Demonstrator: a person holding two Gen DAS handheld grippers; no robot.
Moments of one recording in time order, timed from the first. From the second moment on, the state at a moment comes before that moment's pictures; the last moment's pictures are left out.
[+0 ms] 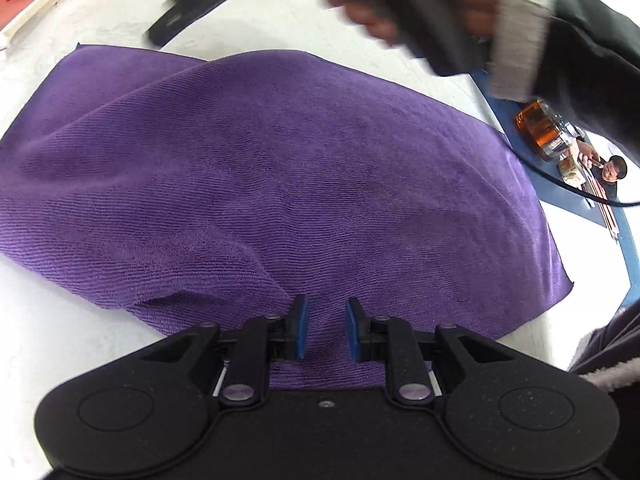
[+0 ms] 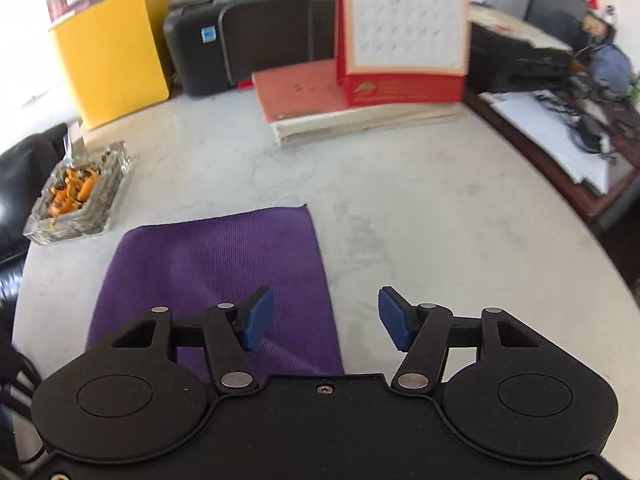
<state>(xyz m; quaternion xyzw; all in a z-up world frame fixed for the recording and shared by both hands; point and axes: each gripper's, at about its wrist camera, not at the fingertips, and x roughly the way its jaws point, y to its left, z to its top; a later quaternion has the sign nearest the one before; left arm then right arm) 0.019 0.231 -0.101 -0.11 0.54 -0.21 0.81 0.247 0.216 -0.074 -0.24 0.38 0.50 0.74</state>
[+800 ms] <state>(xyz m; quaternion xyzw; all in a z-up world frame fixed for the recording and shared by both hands) 0.024 0.236 -0.097 -0.10 0.55 -0.22 0.80 0.269 0.223 -0.099 -0.32 0.34 0.48 0.75</state>
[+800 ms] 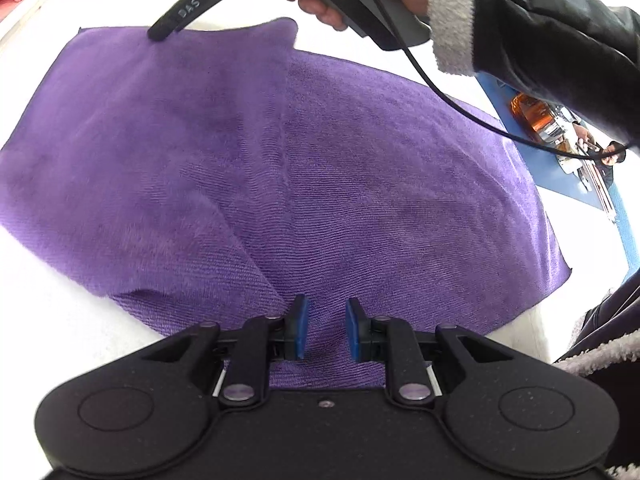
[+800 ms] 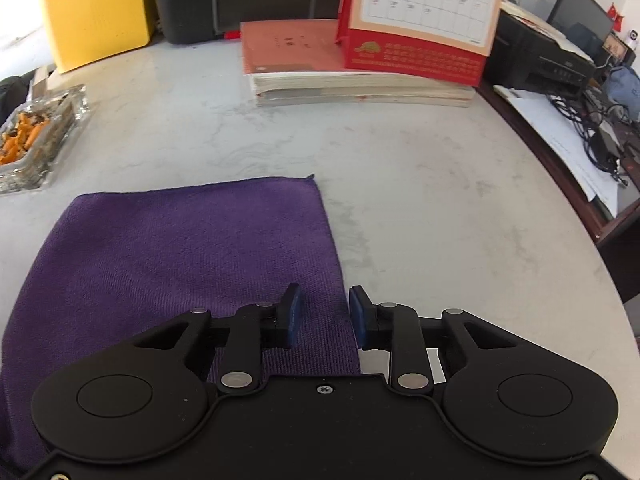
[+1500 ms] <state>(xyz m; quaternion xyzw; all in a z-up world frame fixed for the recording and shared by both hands) 0.017 0.236 -0.096 -0.11 0.54 -0.21 0.81 0.239 0.099 -0.066 -0.28 0.37 0.37 0.80</state>
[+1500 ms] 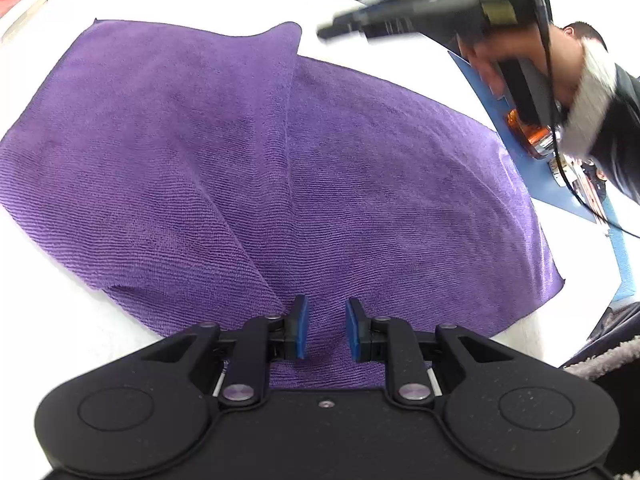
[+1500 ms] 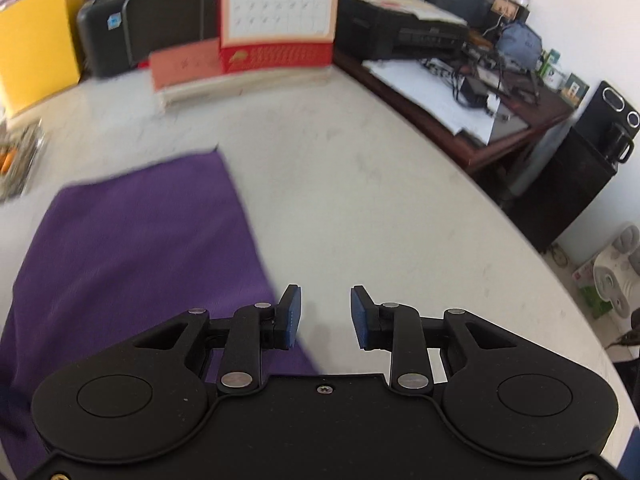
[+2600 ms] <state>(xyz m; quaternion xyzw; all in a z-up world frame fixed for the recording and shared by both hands) -0.093 0.305 -0.068 -0.21 0.47 0.05 0.86 0.079 0.253 -0.094 -0.35 0.32 0.56 0.68</state>
